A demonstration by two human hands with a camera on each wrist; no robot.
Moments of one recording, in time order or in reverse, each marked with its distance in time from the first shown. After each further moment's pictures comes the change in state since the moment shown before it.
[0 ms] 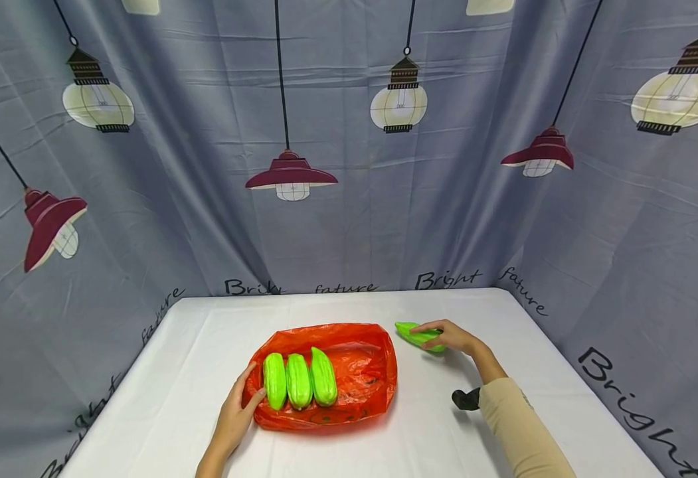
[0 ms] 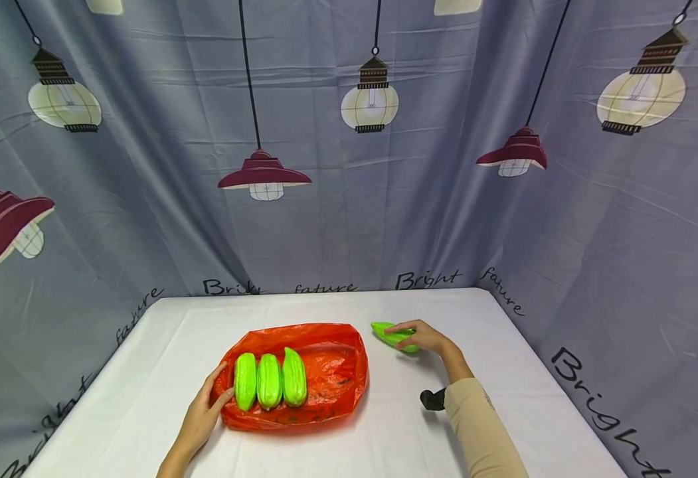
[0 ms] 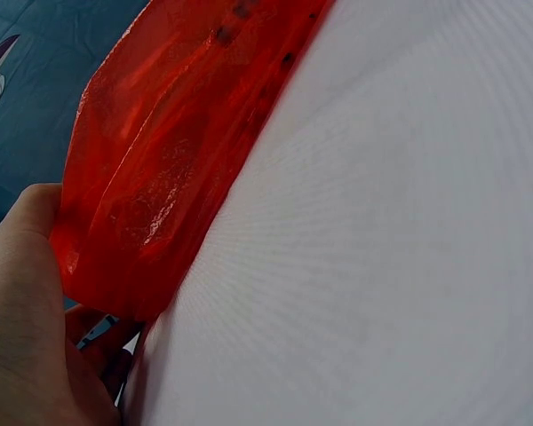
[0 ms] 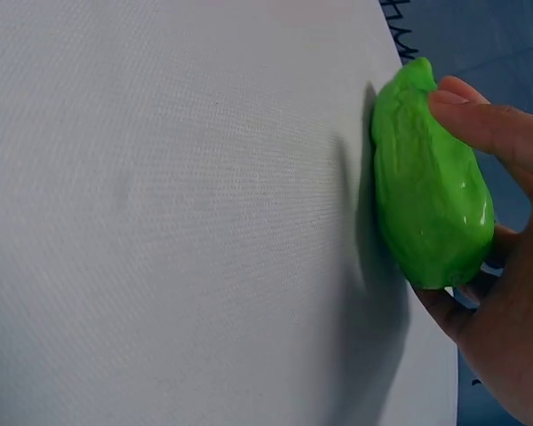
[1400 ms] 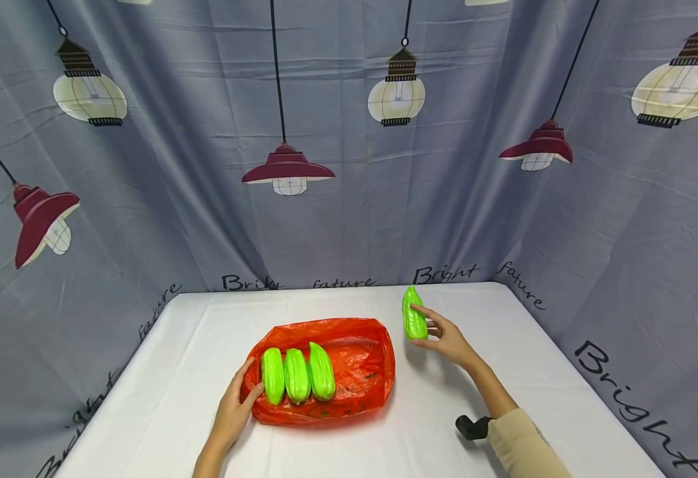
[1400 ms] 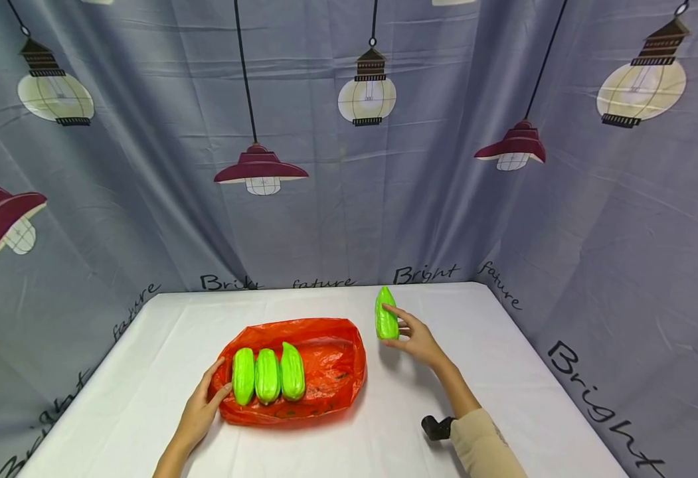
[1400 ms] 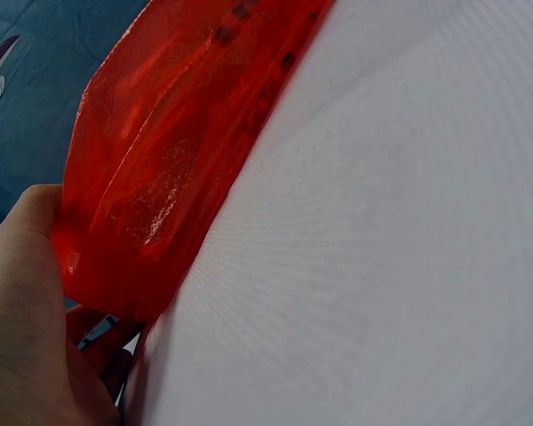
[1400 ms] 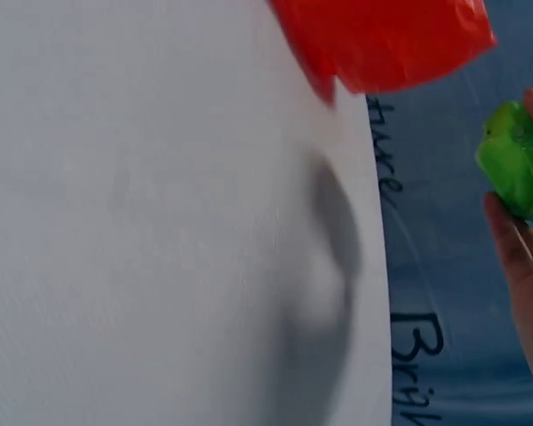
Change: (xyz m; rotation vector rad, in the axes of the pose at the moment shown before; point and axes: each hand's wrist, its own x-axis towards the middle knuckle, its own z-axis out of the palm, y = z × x) left_hand 0.001 0.001 -0.001 0.005 -0.005 0.014; right_hand -0.032 -0.047 0.033 0.084 0.325 -0.270
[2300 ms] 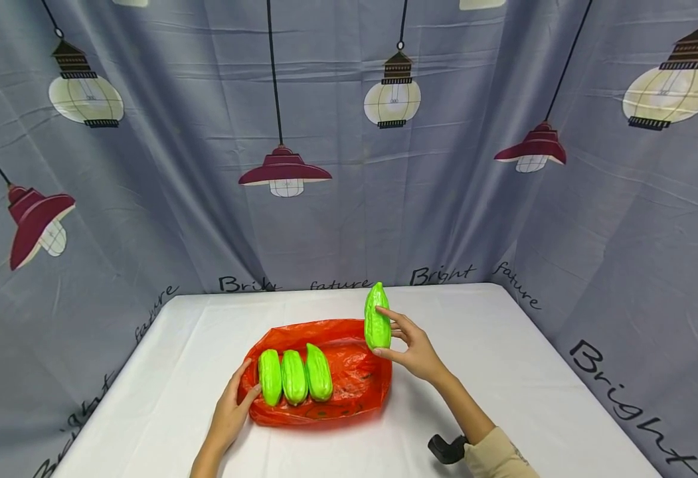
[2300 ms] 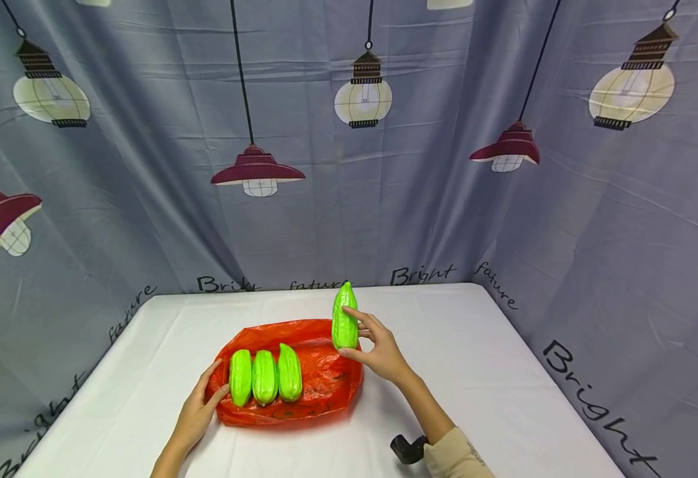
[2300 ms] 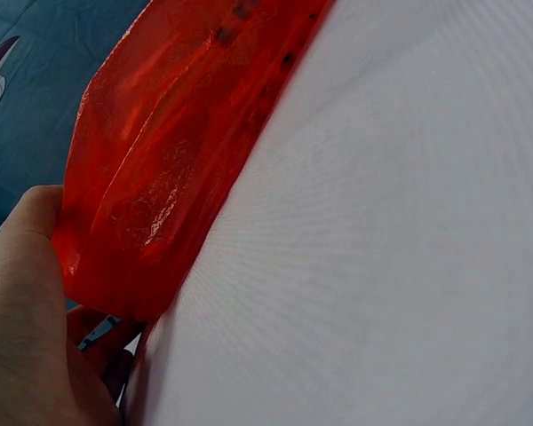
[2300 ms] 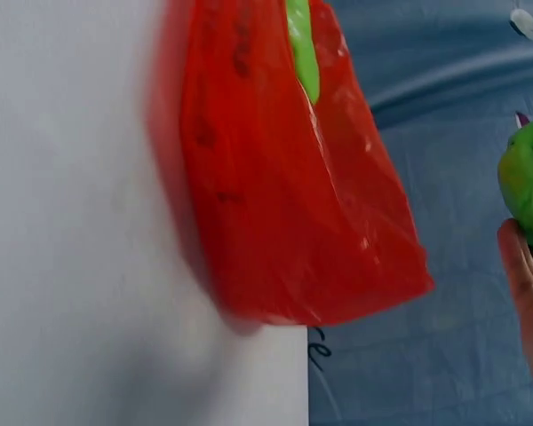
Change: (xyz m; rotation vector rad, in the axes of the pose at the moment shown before) left_hand 0.000 0.001 -0.001 0.002 -0.006 0.001; right_hand -0.005 -0.081 0.058 0.006 0.054 -0.225
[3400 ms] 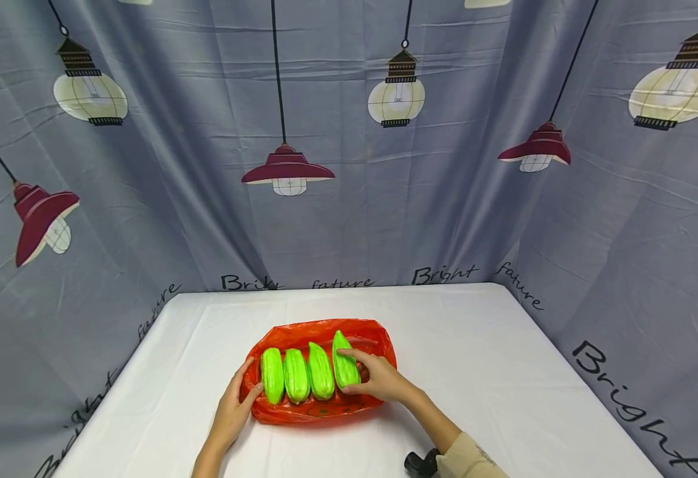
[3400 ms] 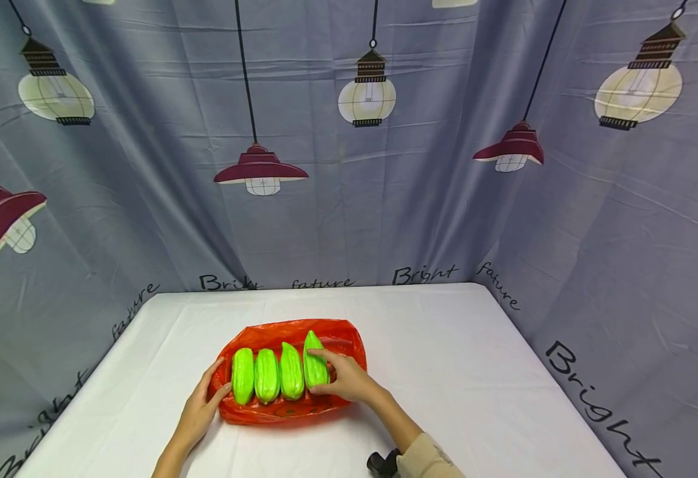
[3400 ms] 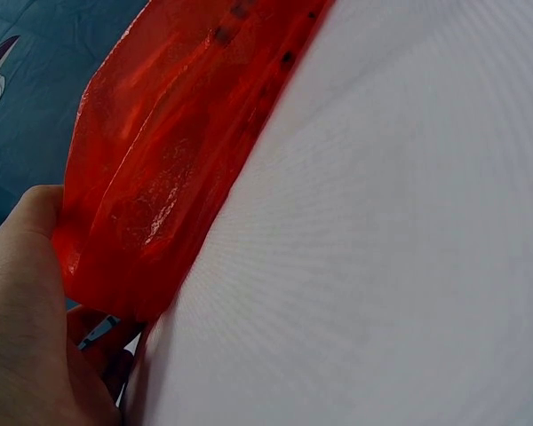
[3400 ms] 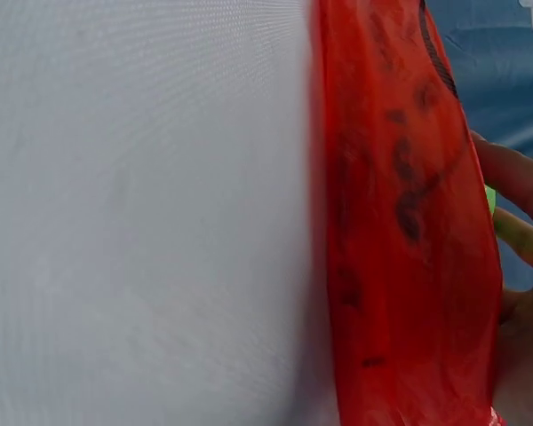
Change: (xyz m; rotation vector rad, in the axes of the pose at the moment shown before) left_hand 0.000 -0.003 0.001 -0.005 0.002 0.007; right_hand -0.012 0.050 0.068 -0.233 -0.392 0.218
